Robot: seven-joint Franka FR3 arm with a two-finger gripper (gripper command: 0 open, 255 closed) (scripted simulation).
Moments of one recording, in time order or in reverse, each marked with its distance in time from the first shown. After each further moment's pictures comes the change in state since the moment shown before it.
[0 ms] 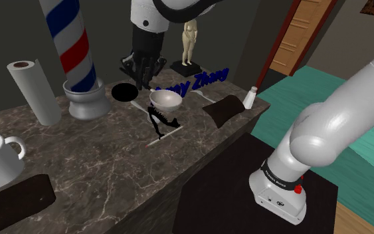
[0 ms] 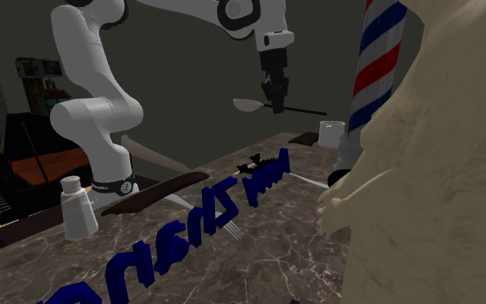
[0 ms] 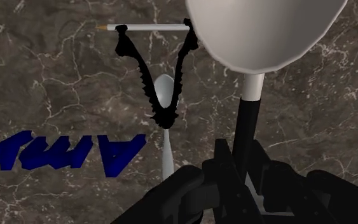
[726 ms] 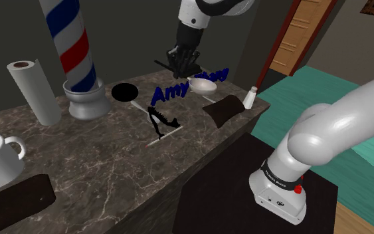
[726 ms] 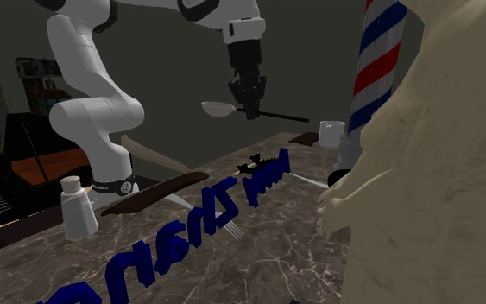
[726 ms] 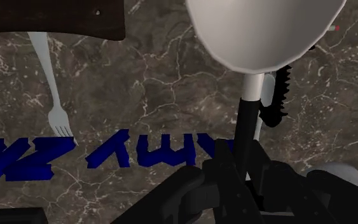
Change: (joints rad) arm -0.067 -0.197 -0.210 -0.193 0.041 -0.028 -0.300
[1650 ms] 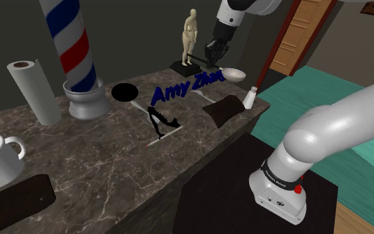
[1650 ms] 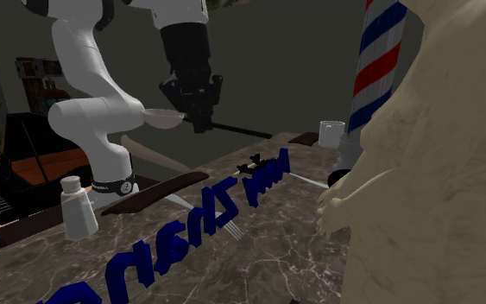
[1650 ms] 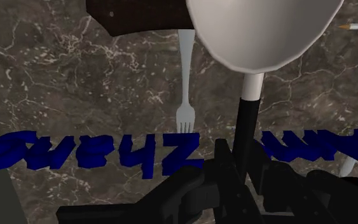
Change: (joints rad) arm -0.126 -0.043 -0.268 -0.045 -0.075 -0.036 -0.348
